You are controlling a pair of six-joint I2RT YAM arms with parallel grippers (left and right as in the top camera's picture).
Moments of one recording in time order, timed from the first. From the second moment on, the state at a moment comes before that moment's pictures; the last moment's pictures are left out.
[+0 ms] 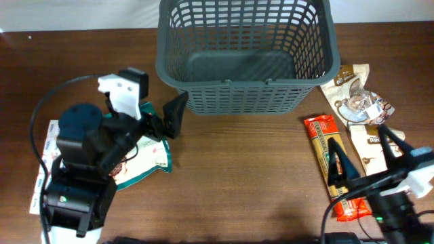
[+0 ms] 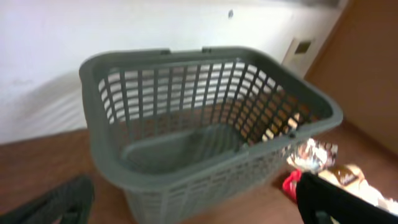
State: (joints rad) left arm -0.20 0.95 1.15 -0.46 0.32 -0.09; right arm 0.02 0.38 0.94 -0.51 -0.25 0.16
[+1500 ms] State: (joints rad) left arm -0.04 1.10 1.32 -1.10 -0.24 0.02; right arm -0.36 1.10 1.69 -1.42 0.24 0.15
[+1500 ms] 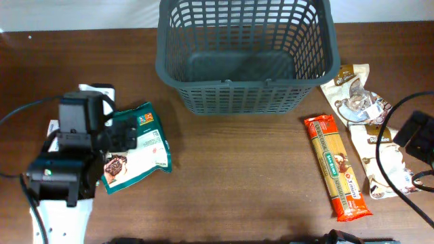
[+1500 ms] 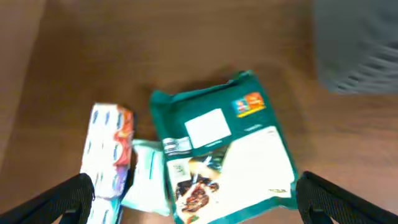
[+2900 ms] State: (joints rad) left arm 0.00 1.75 1.32 -0.91 -0.07 -0.44; right arm -0.36 1.11 1.69 -1.42 0.18 0.16
